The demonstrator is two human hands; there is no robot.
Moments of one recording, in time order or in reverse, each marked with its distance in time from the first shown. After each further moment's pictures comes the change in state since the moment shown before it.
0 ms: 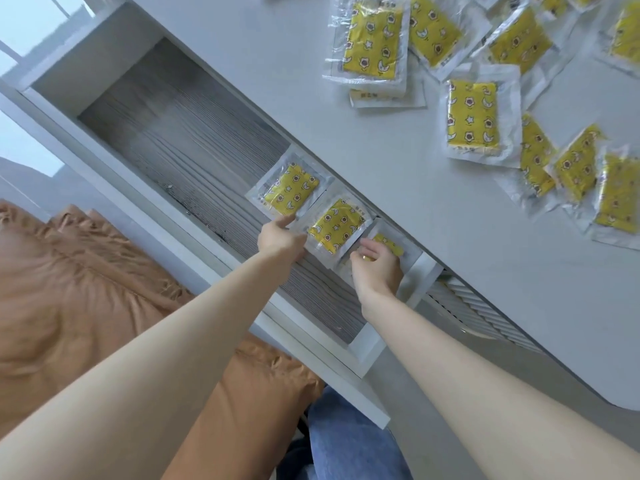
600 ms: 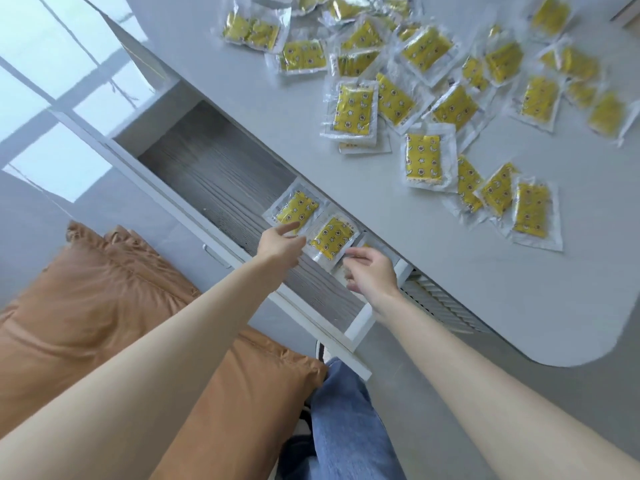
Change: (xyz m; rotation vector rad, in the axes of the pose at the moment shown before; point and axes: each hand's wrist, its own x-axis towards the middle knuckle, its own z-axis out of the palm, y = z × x) left_hand -0.110 0.041 -0.046 0.014 -0.112 0.094; right_hand -0.078 -0.043 -0.061 0.001 -0.286 -0.075
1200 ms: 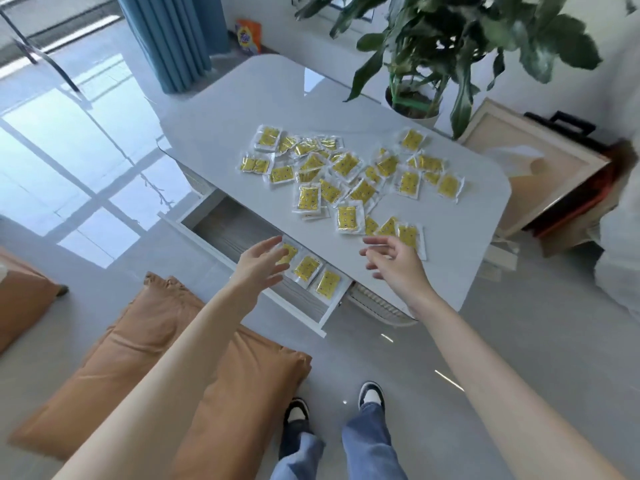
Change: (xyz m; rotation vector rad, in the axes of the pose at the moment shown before) left_hand -0.344 0.085 -0.036 -0.095 -0.090 0.254; right_hand -0.304 -0.114 -0.196 -0.014 0.014 -0.429
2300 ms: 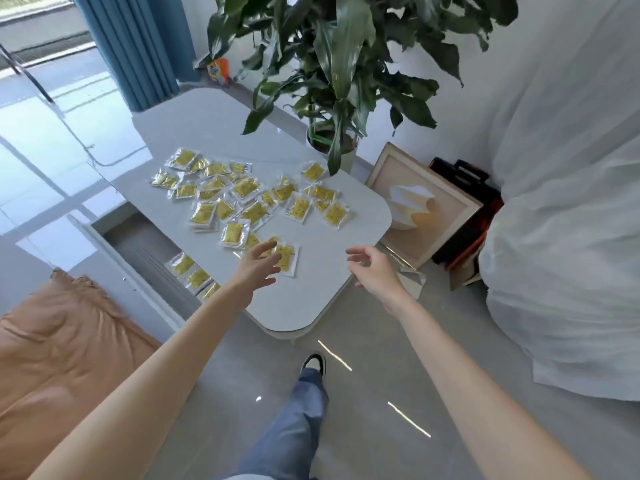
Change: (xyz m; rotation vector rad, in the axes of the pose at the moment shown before) left_hand -0.081 0.036 0.377 0.021 0.033 0.069; right_hand 0.017 0.050 -0.382 -0.136 -0.068 -0.054
